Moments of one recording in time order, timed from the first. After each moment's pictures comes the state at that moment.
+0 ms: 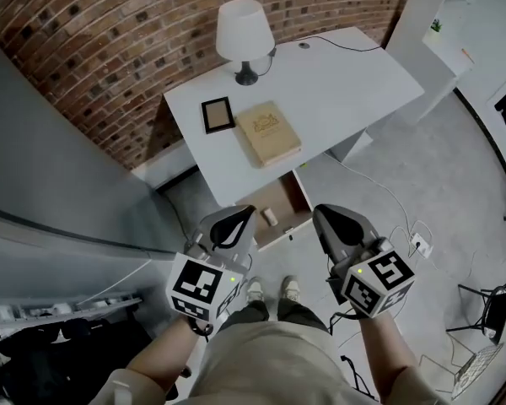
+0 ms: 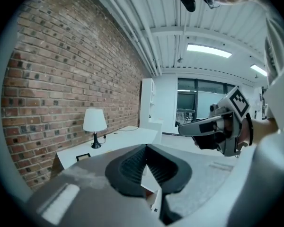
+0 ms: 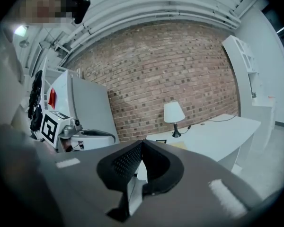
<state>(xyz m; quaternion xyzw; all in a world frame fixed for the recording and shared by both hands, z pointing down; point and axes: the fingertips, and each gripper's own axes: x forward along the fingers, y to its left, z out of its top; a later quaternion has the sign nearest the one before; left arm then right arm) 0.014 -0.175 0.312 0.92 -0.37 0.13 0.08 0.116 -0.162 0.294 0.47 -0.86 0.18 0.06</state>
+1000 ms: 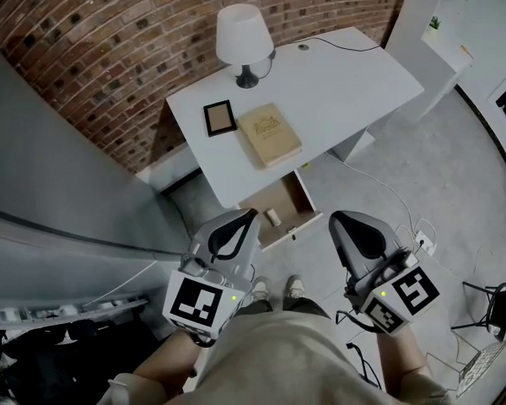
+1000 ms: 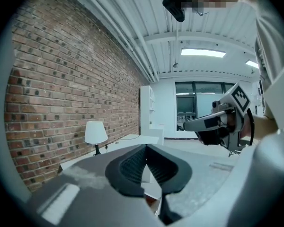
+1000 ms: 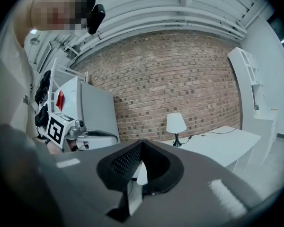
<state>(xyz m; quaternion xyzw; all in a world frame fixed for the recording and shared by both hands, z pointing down) 0.019 -0.156 0.260 0.91 -0.39 0.10 0.07 0.131 -0.133 0.233 0.46 -0.88 0.13 0.05</state>
